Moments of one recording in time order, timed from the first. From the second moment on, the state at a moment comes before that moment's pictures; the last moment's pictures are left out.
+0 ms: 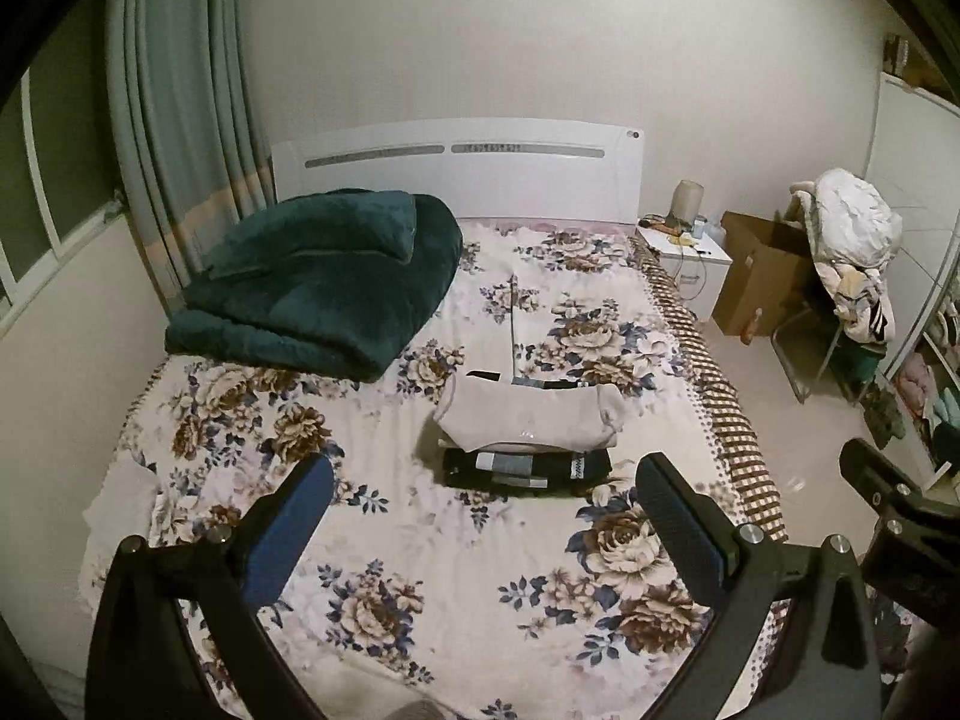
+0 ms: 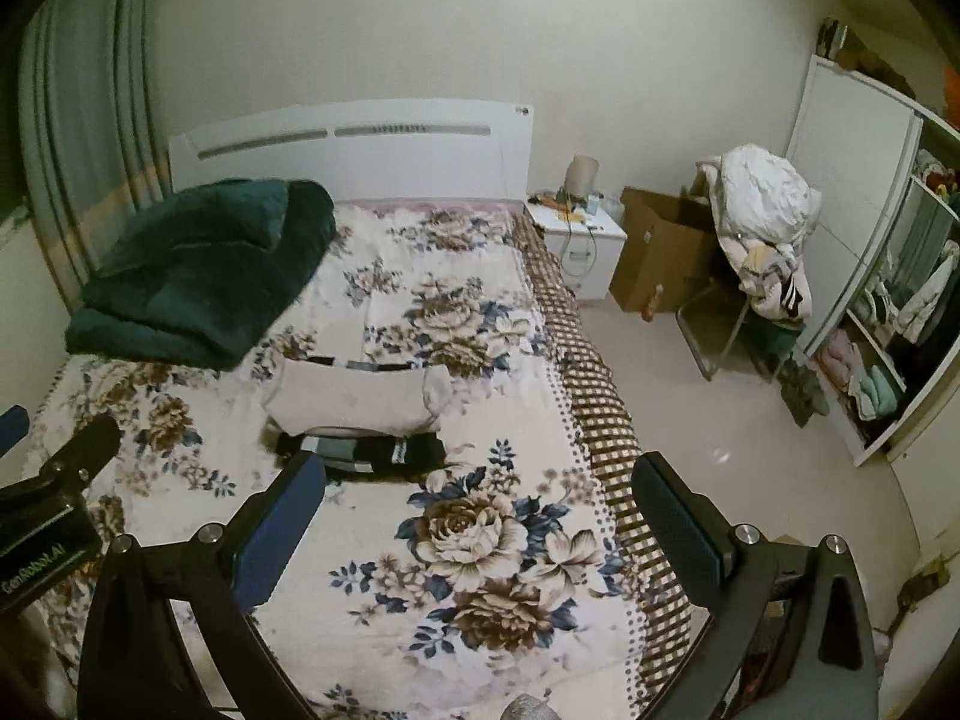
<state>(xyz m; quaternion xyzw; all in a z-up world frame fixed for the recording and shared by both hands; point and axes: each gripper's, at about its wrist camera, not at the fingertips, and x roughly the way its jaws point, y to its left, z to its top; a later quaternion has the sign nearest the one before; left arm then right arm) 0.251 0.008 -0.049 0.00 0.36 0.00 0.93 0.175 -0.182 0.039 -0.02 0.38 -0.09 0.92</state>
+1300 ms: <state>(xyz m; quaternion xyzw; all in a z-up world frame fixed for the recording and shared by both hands) 0.186 0.003 0.000 0.00 0.32 0.02 0.95 0.098 -0.181 0.124 -0.01 0.34 -0.07 0.94</state>
